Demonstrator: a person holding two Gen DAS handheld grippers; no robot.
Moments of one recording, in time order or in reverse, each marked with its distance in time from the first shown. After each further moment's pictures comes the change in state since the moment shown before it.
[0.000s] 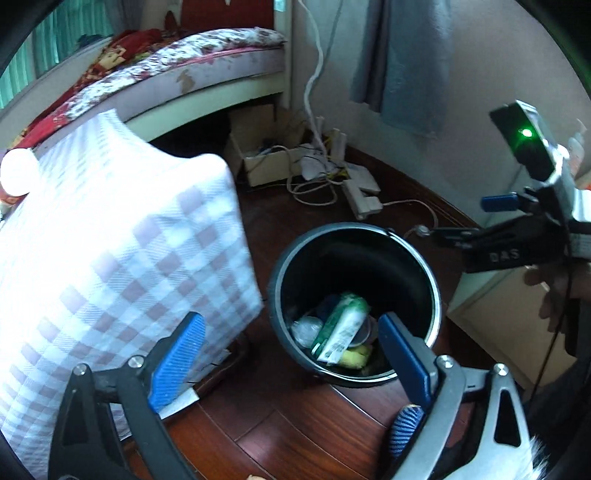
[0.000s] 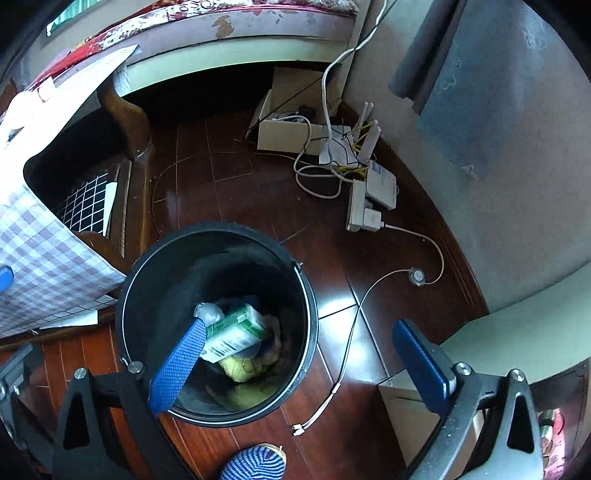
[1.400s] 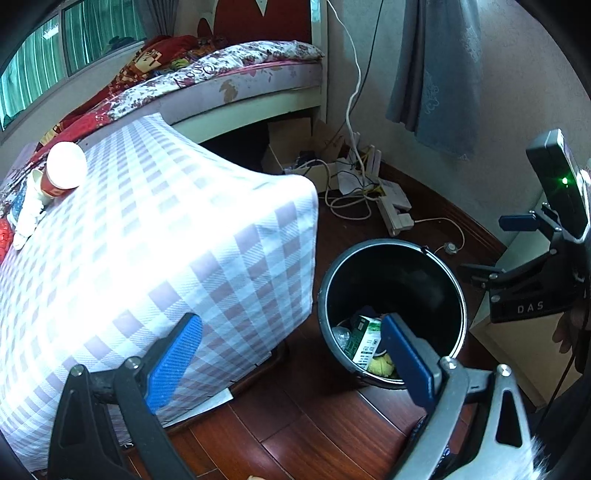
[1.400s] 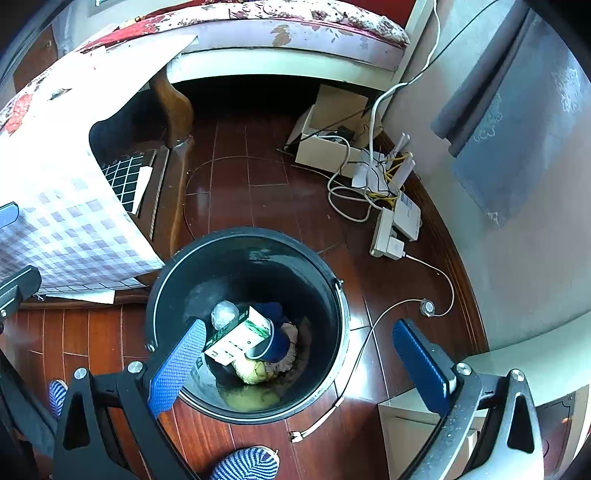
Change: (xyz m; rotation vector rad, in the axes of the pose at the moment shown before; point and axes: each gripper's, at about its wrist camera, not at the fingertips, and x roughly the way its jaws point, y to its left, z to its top) left arm -0.016 0.046 0.005 -0.051 -0.044 0.091; right arm -0.024 0.042 0.004 -0.151 -0.058 0.045
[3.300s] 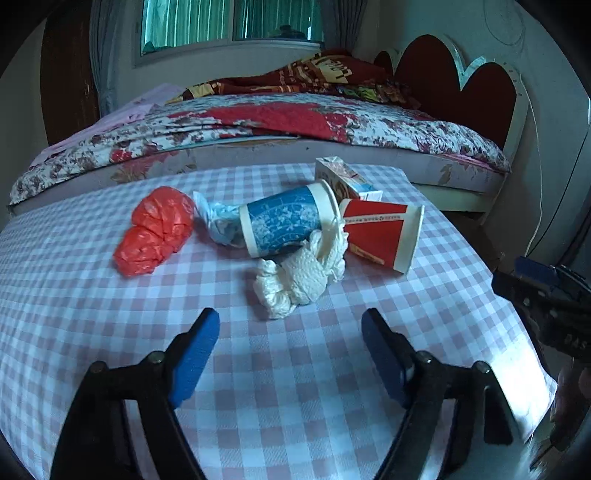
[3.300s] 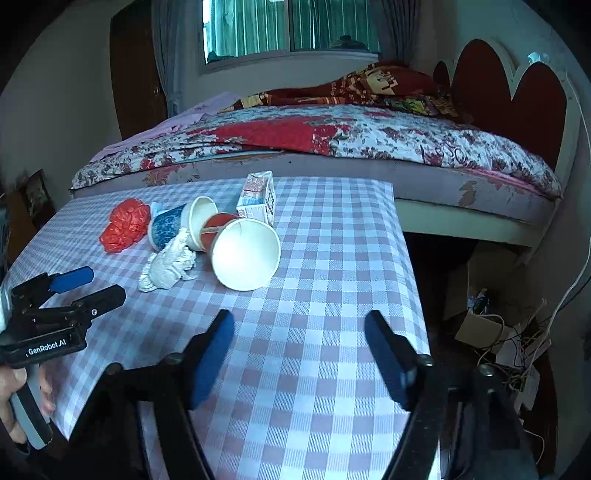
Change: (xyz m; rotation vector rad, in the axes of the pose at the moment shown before) left arm -0.013 0.320 0.045 -0.440 -0.118 0.271; right arm -0.032 0.253 0.254 -0.149 -0.349 0.395
